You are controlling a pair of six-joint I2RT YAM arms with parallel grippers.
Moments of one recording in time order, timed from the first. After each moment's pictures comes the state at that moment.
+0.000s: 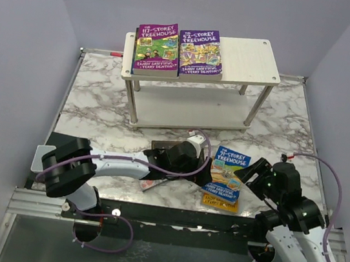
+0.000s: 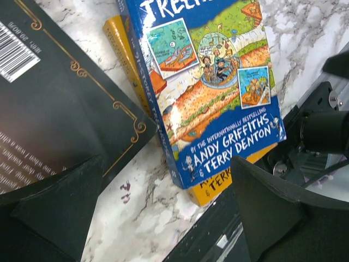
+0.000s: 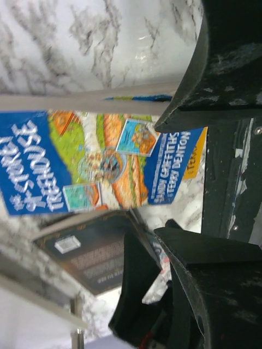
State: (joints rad) left arm -1.11 1.48 0.76 0.12 -0.01 -0.67; right arm 0.39 0.38 0.59 -0.89 0.01 0.94
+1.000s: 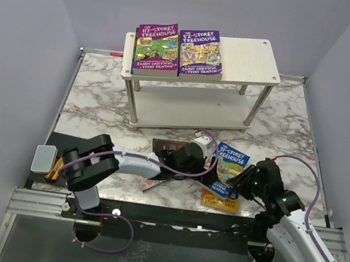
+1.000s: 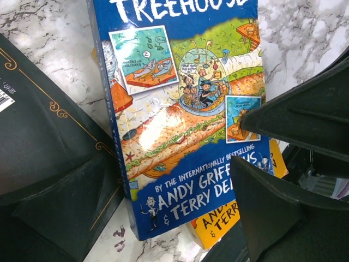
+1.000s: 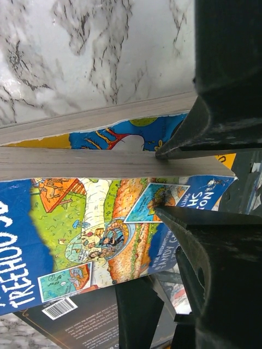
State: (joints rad) left arm -1.10 1.68 0.82 0.27 -0.01 -0.67; right arm 0.39 0.54 0.33 -0.67 -0.06 0.99
